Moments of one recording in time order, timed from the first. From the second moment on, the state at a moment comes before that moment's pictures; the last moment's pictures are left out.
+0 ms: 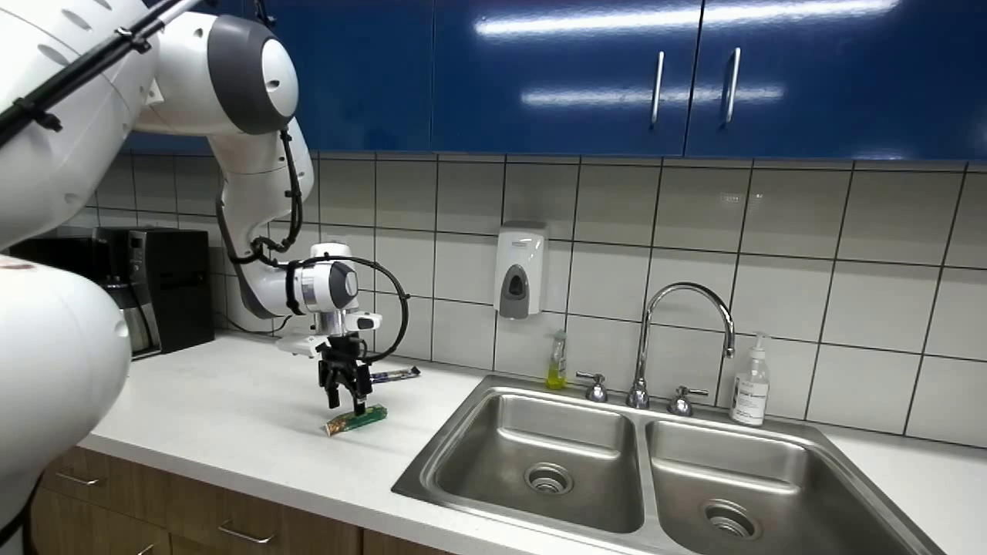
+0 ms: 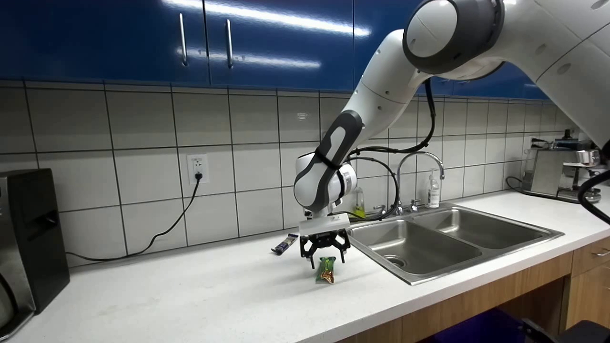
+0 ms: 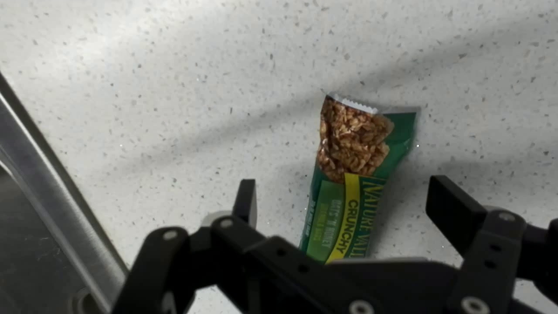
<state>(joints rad) 0.31 0.64 -0.06 -1.86 -0.16 2.42 0.70</state>
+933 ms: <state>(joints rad) 0.31 0.72 -0.08 -1.78 -0.13 2.42 0.70</state>
